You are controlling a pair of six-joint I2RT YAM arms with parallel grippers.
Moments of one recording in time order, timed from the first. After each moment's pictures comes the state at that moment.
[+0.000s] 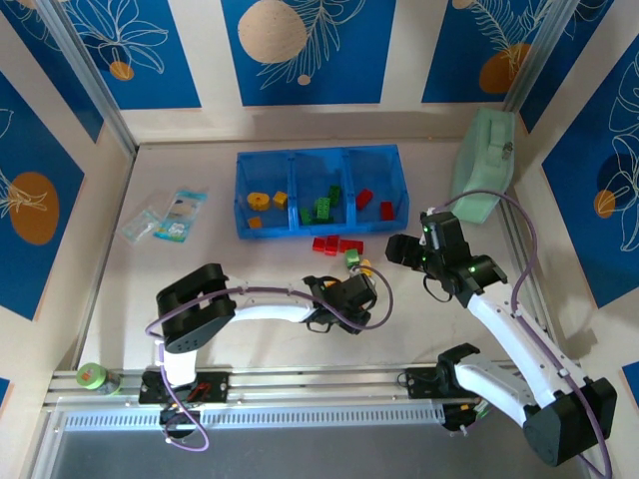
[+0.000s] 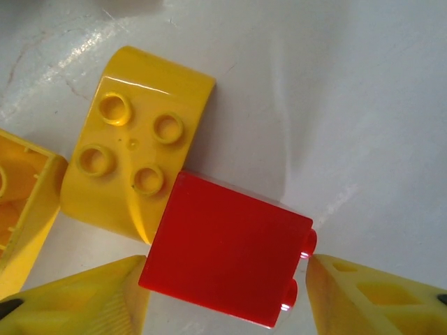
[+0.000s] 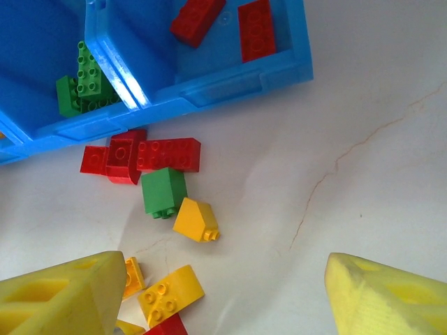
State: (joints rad) left arm -1.22 1.88 1.16 -0.40 -0.14 -0.50; right arm 0.37 0.91 0.79 -0.69 0.04 0.55
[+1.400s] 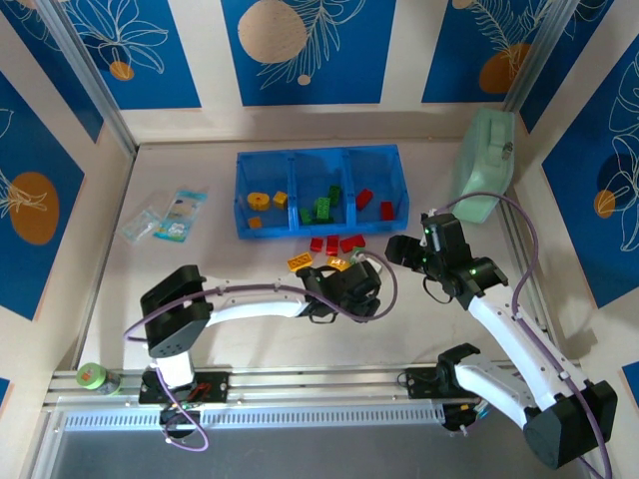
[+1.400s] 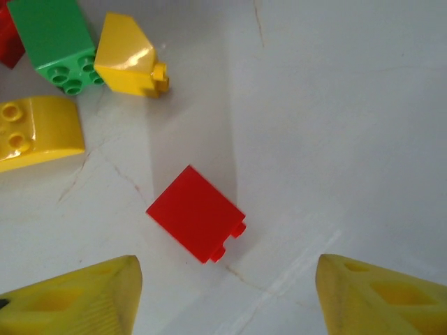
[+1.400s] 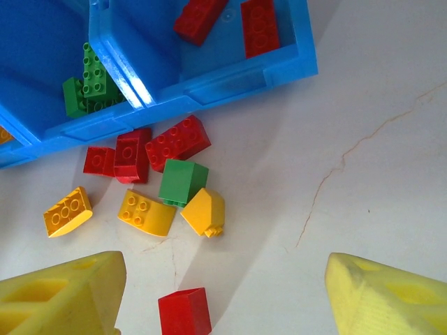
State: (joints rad) left arm -1.22 1.79 1.25 -0.44 -0.19 -0.49; right arm 0.36 0.90 0.78 -0.68 0.02 0.57
